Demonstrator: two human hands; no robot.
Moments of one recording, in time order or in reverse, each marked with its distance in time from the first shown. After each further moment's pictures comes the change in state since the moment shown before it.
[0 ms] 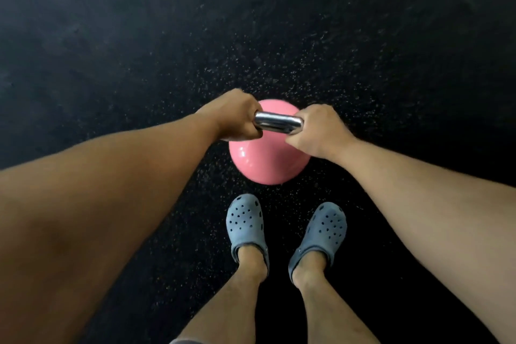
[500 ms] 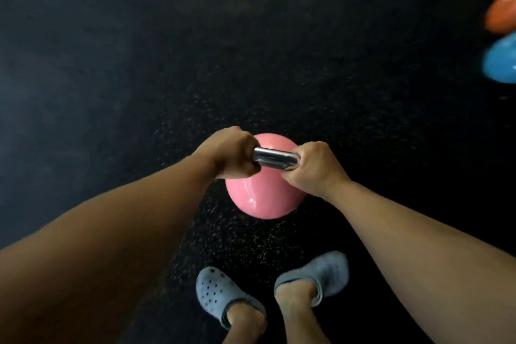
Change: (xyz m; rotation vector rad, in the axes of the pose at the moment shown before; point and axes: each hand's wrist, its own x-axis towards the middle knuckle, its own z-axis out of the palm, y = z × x) left_hand 0.057 0.340 -0.007 0.472 -0.158 0.660; right_hand -0.263 0.128 -0.103 0.338 0.623 0.610
